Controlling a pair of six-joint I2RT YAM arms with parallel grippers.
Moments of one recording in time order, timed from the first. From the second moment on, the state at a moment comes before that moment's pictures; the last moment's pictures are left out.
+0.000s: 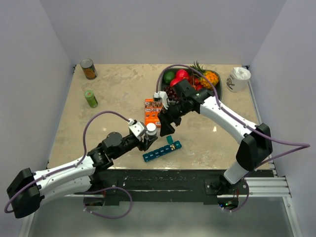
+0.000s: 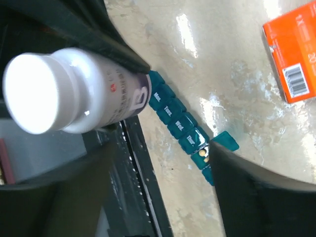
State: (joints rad) left arm -0.93 0.86 0.36 0.41 -0.02 -0.02; right arm 0.63 1.63 1.43 -0.88 -0.70 -0.23
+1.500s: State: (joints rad) left arm -0.88 0.93 0.42 0.35 0.52 -0.07; right arm 0.78 1.46 1.41 -1.02 -0.92 -0.87
